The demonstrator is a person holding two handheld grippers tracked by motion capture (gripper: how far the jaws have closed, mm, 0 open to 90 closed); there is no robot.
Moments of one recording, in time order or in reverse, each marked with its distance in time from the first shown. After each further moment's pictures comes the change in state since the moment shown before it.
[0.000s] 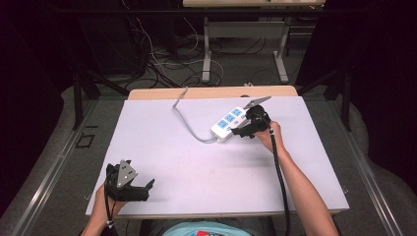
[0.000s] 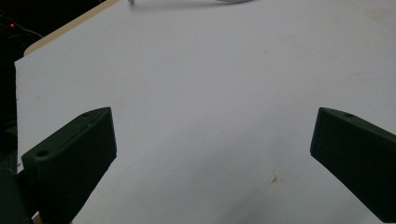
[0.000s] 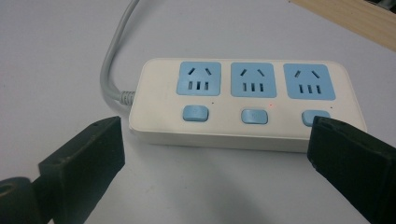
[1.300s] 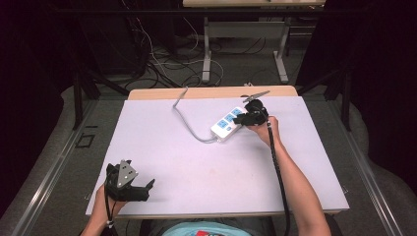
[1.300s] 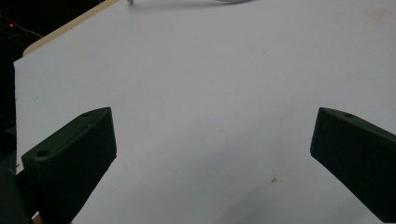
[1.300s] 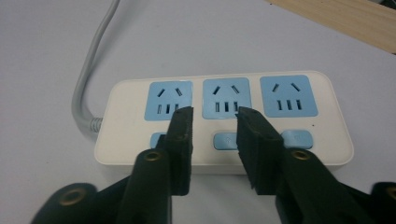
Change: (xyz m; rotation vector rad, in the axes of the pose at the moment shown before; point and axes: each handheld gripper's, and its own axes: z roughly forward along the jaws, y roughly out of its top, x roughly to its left) left arm 0.000 0.000 0.000 0.001 -0.004 -0.001; right arm -0.022 0.009 0.017 0.004 0.004 0.087
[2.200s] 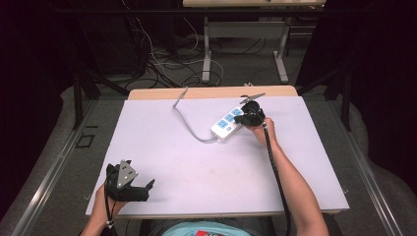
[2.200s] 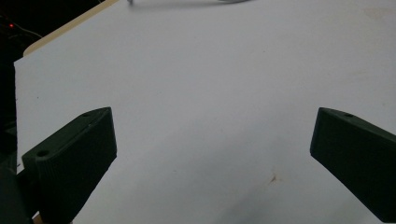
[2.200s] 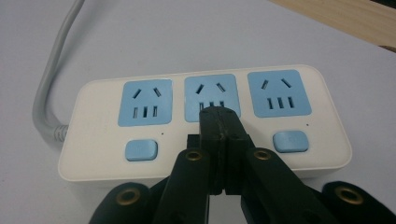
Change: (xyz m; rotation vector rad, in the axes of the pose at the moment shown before) left arm 0.000 0.000 0.000 -0.004 0.000 0.000; right arm 0.002 -0.003 0.016 0.000 -0.087 0.000
